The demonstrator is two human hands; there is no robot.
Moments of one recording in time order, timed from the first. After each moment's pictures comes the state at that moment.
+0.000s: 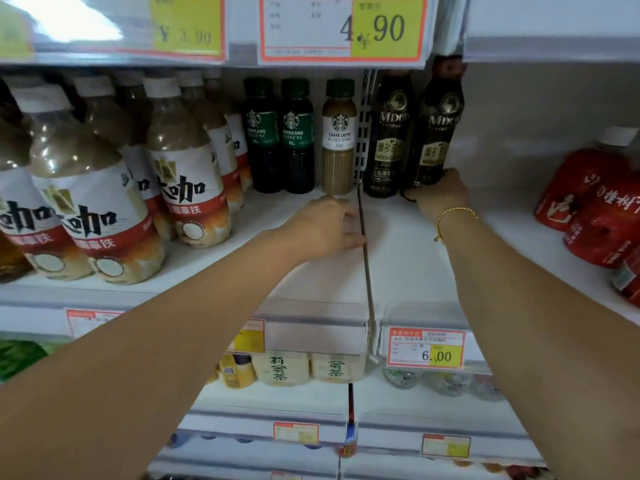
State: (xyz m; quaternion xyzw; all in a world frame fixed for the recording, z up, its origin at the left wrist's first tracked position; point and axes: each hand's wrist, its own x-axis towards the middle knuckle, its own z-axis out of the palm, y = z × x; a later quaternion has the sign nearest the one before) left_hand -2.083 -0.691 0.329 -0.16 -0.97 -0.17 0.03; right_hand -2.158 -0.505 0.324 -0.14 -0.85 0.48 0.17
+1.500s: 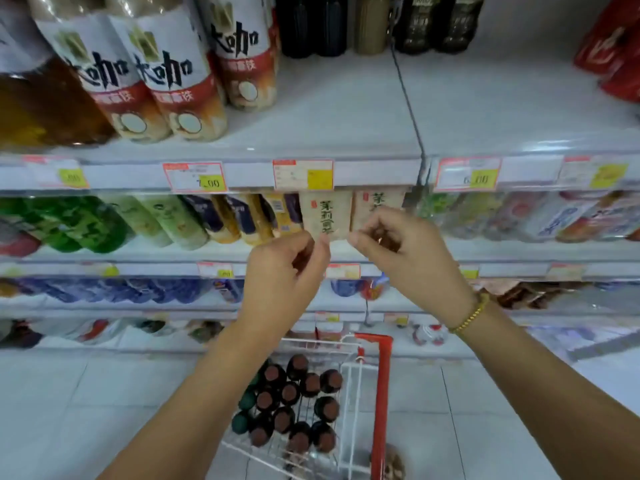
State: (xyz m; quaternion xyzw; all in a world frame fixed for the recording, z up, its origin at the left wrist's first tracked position) left_hand -1.837 -0.779 0.237 -0.10 -0.88 -0.43 0.18; right_hand -1.863 -0.609 0.252 0.15 -0.85 0.50 0.03
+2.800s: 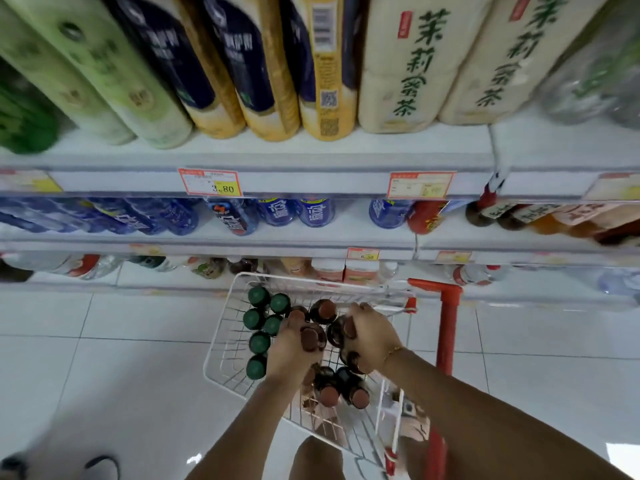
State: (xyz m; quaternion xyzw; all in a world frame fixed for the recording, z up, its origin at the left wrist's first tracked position) left_hand -1.761 -0.861 -0.126 0.16 -0.91 -0.30 -0.23; right_hand -1.803 -0.702 -0.122 0.08 -0.92 0.20 -0.32
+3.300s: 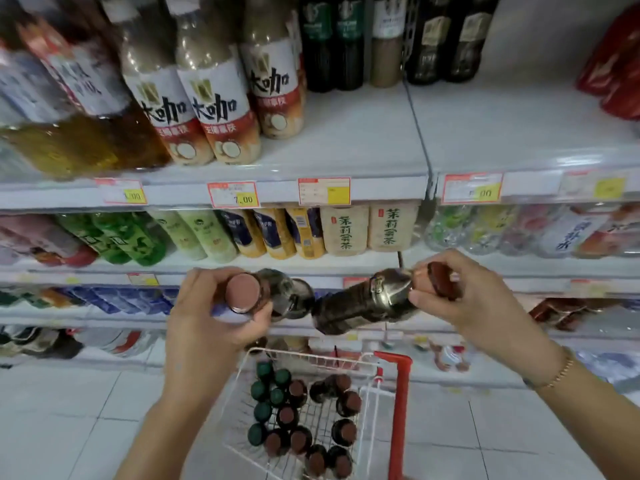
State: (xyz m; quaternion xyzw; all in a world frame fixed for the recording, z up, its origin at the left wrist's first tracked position) left_hand -1.753 -0.846 0.257 0.04 -0.90 -0.35 0.25; right_hand -1.808 -0.563 0.254 0.07 -0.85 0.52 -0.04
